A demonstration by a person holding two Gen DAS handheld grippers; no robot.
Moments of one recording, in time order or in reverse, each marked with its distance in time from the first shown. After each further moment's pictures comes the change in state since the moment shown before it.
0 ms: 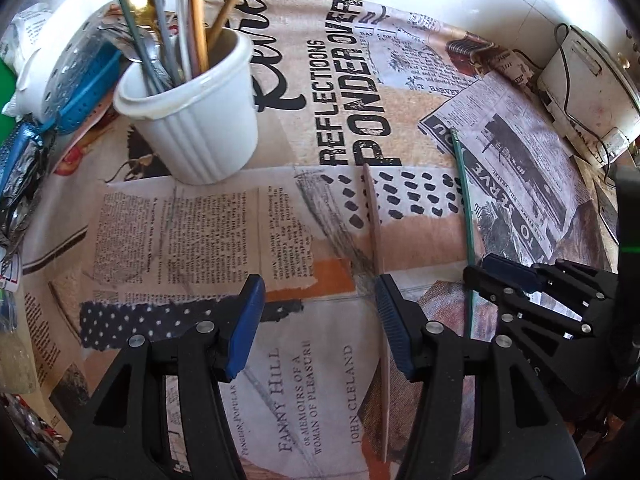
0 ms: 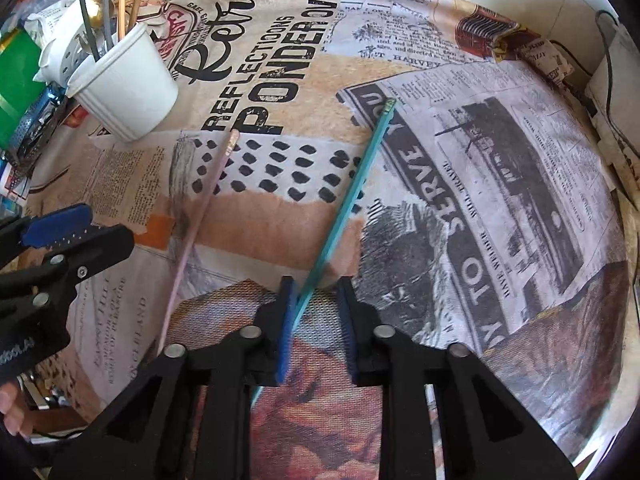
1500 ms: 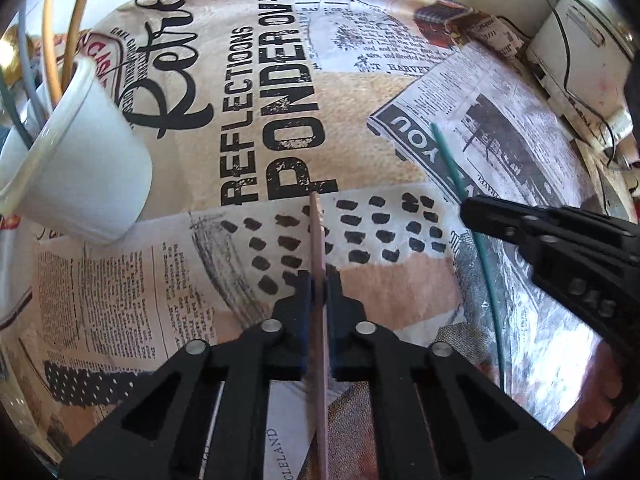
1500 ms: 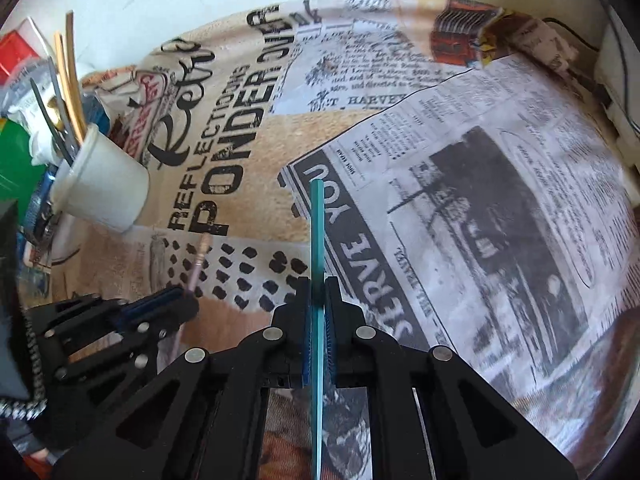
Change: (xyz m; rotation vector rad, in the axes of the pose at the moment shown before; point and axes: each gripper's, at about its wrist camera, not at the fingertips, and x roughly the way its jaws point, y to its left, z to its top) left arm 0.053 -0.051 0.041 0.098 0.070 -0.021; right arm -0.003 -0.064 0.048 0.135 -0.039 0.157
